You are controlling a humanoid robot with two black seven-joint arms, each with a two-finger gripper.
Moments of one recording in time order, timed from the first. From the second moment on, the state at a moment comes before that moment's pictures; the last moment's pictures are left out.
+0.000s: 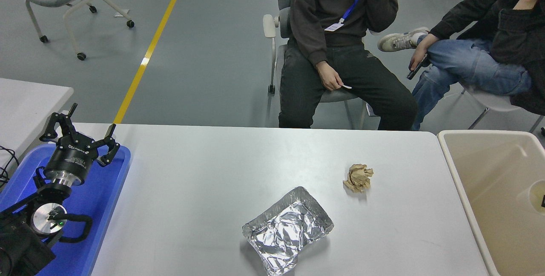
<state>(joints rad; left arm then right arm) -0.56 0.46 -0.57 -0.39 -0.24 -0.70 -0.60 0.64 -0.52 -0.37 -0.05 -0.89 0.08 0.41</state>
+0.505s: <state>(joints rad) -0.56 0.46 -0.57 -0.39 -0.24 -0.70 -0.60 0.62 -0.50 -0.38 -0.06 -0.88 0.03 0.39</state>
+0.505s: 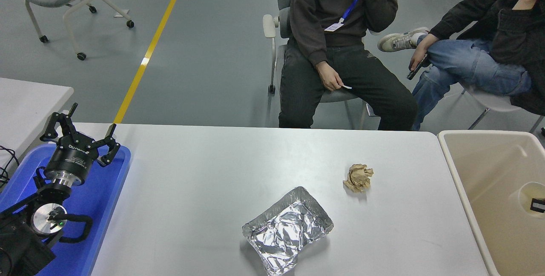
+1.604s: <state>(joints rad) -0.56 0.46 -0.57 -0.39 -0.24 -0.70 -0.60 0.64 -0.49 -0.37 -0.07 -0.65 0.02 0.39</state>
